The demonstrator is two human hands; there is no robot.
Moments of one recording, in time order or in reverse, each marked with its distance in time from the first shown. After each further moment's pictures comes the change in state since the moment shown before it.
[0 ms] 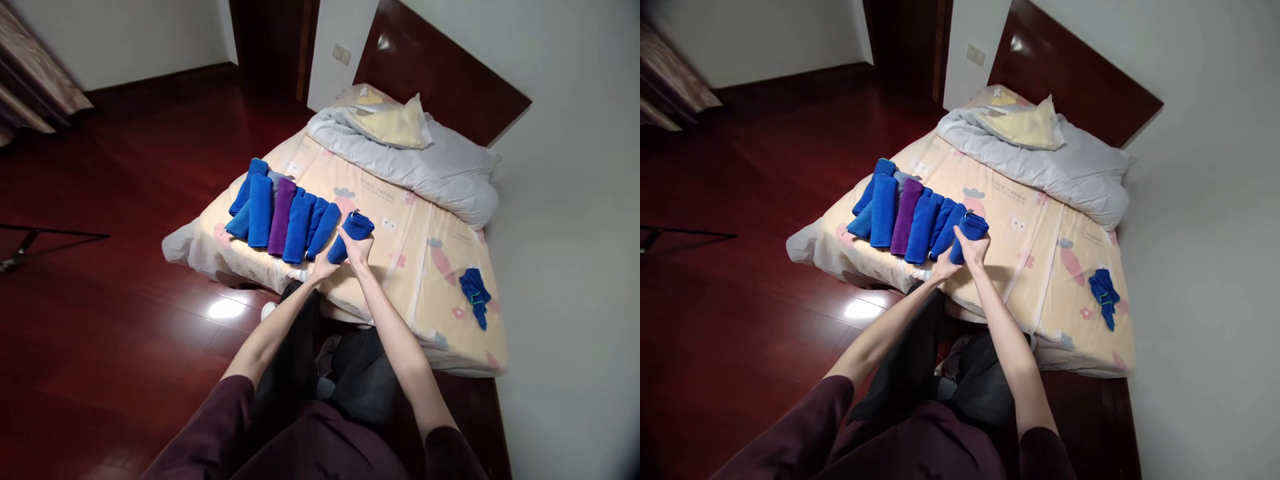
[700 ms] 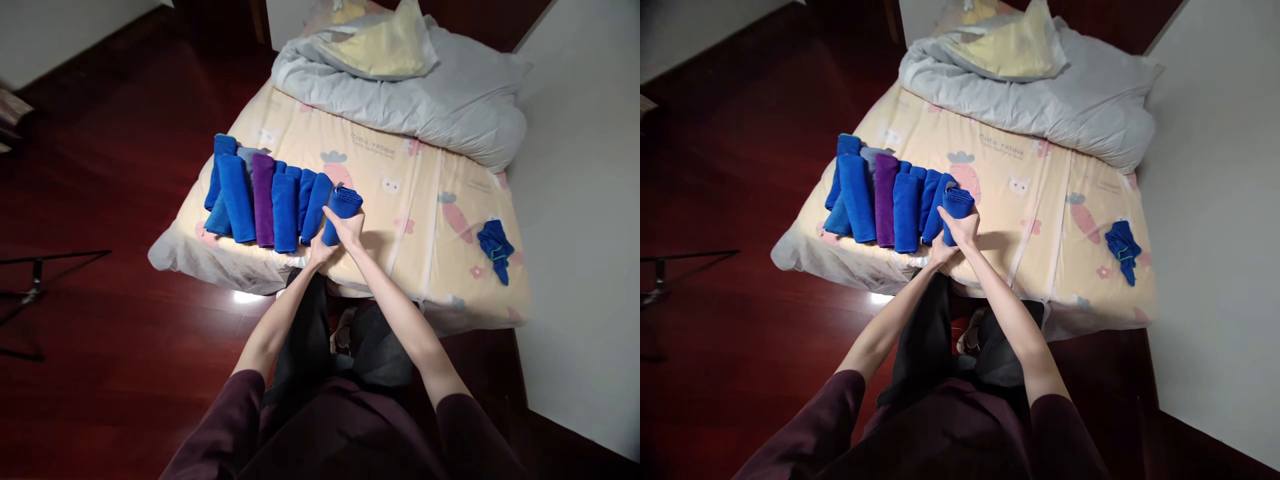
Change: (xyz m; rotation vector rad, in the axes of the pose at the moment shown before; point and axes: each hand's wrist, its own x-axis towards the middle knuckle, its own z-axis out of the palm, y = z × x) left_hand 0.005 -0.022 0.003 0.034 -0.048 -0.132; right_hand 0.016 0.052 0.008 -0.073 -0.025 0.092
